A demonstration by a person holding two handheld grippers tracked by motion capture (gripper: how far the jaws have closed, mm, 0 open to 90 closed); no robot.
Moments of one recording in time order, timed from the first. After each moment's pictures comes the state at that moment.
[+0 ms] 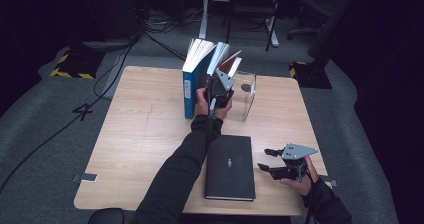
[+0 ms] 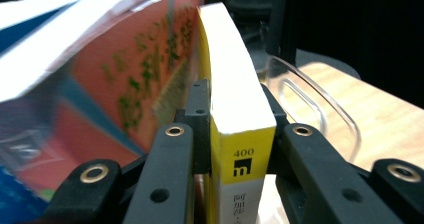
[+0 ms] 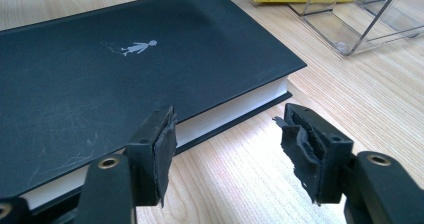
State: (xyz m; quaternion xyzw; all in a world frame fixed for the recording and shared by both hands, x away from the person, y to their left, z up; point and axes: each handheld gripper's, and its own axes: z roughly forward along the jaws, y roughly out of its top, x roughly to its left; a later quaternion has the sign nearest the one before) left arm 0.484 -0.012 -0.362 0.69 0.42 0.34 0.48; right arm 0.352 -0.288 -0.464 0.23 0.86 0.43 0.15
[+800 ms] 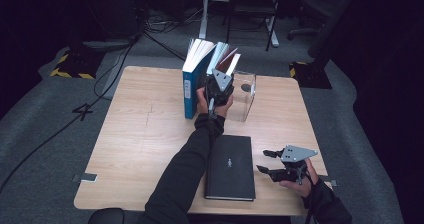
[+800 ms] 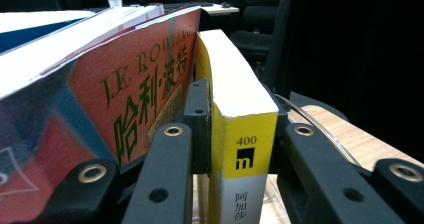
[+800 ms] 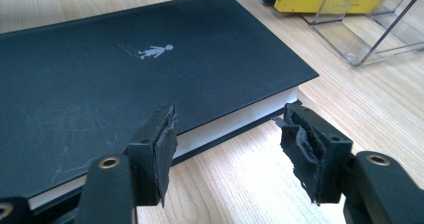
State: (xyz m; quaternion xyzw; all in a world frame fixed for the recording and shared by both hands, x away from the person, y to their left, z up) left arm 0.493 -0.015 -0.375 0.64 0.42 0.34 0.55; right arm 0.346 -0.283 -0.461 0.21 0.86 0.43 0.15
